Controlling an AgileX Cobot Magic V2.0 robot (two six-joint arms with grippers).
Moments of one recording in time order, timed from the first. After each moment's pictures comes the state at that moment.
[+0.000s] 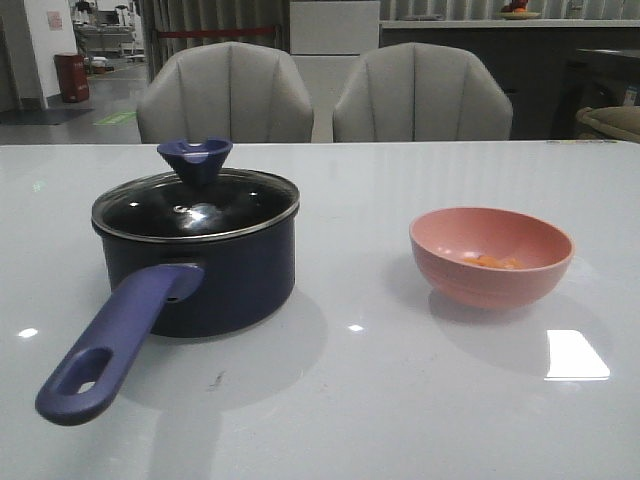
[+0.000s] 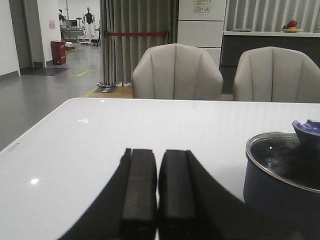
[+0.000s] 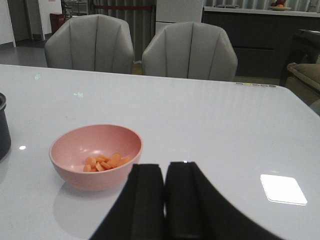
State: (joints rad) left arm 0.01 0.00 0.00 0.04 0.03 -0.09; right arm 0.13 -0.01 0.03 0.02 0.07 0.00
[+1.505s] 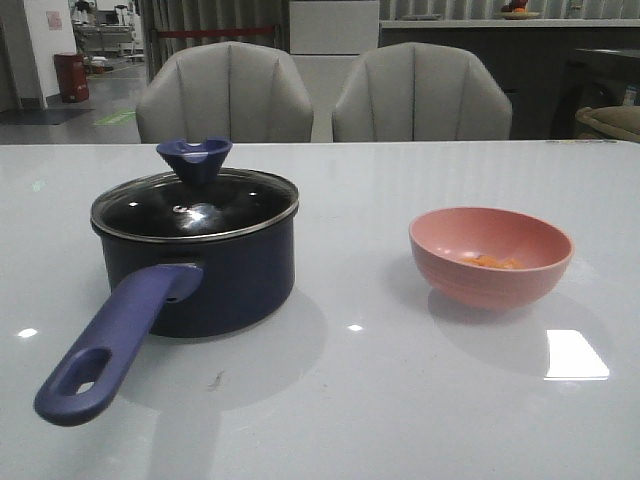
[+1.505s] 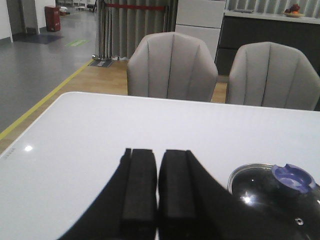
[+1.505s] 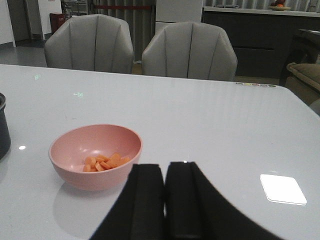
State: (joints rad) left arm 0.01 0.32 -0.46 -0.02 0.31 -0.09; right arm 0.13 -0.01 0.03 0.02 0.07 0.00
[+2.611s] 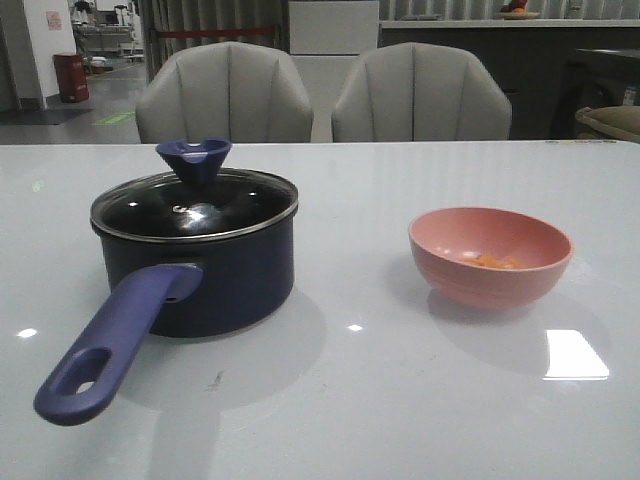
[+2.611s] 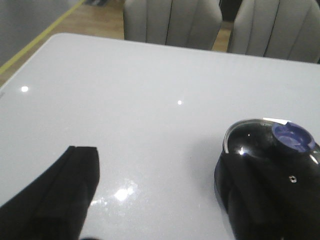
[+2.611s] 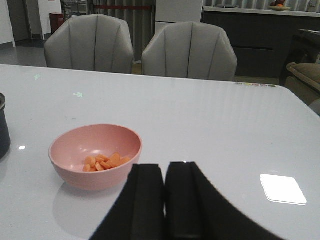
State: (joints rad) left arm 0.01 0.48 -0.58 -0.07 0.51 -0.09; right arm 0.13 -0.01 0.03 0.02 0.07 0.00
